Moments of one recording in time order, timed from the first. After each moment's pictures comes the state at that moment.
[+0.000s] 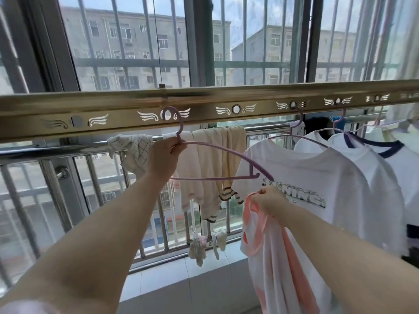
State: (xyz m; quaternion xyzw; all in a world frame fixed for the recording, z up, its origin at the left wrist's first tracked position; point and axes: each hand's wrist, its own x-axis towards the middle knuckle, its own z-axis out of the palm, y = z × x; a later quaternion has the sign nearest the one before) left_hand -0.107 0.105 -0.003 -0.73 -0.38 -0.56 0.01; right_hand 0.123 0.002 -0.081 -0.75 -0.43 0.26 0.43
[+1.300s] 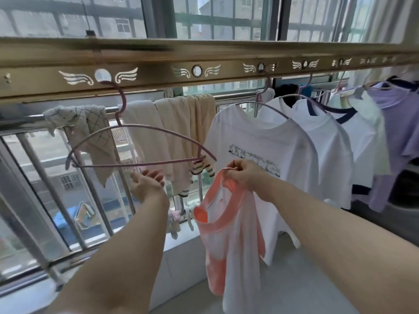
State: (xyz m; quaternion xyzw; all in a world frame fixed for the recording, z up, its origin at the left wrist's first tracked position) left_hand -0.036 0.114 -0.128 -0.20 -0.45 -0.70 -0.52; right_hand 0.152 -0.005 -0.091 -0.65 -0.51 0.32 0.46
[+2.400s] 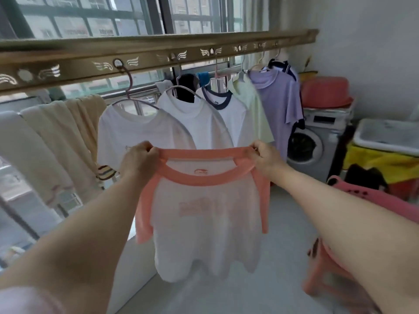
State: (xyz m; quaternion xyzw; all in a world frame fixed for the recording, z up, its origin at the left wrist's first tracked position) left_hand 0.184 -0.041 -0.081 -0.81 -0.45 -0.33 -0.18; right_hand 0.391 -0.251 -0.109 -0.79 -0.42 0.04 0.45
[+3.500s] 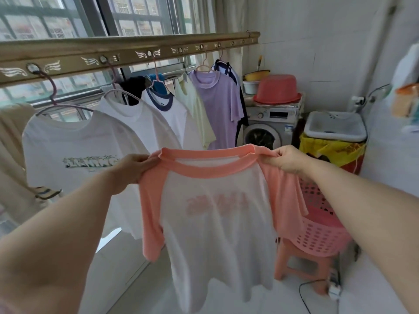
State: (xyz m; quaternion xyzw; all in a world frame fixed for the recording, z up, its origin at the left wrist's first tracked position) left_hand 0.268 -0.095 -0.093 -0.81 -0.30 -0.14 -0.48; right_hand 0.487 -0.402 -0.112 -0.84 -0.28 0.17 0.44
